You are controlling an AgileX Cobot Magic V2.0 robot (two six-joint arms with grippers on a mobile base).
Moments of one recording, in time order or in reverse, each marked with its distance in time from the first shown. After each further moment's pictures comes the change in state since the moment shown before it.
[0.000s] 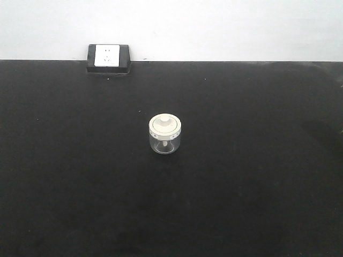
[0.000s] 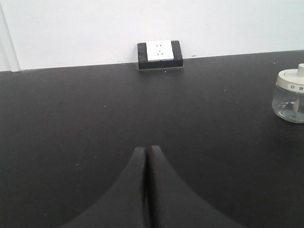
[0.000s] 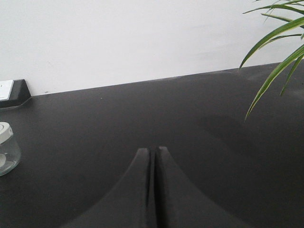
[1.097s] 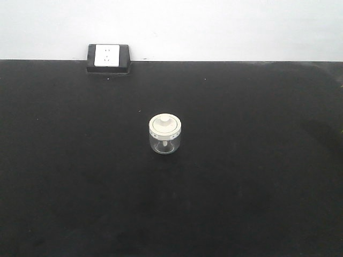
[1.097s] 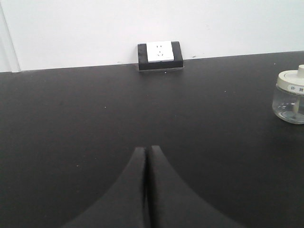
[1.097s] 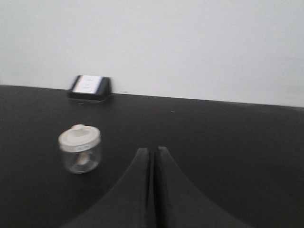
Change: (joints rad) left arm 0.000 0.000 -0.003 0.000 0.001 0.000; right arm 0.288 0.218 -0.310 -0.087 0.101 0.000
